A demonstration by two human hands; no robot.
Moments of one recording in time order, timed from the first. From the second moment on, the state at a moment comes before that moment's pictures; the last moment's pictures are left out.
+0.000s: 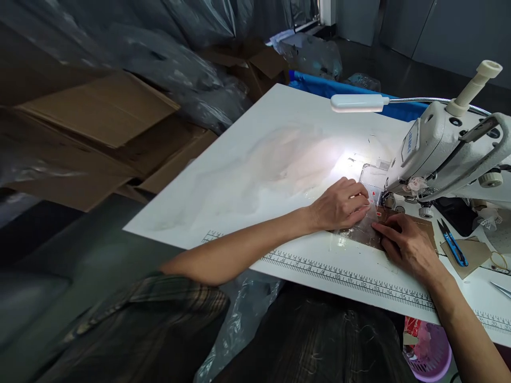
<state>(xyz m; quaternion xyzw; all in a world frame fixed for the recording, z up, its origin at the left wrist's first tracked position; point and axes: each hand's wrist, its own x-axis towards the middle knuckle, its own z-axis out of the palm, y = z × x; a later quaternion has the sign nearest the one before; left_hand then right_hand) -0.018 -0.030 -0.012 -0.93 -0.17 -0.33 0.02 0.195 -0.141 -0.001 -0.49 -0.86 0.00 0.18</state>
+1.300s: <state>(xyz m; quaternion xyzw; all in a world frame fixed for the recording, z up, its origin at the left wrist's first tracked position) -0.006 -0.013 -0.013 -0.97 -0.14 -0.20 0.01 0.179 -0.141 0.000 -0.54 -0.83 -0.08 0.12</state>
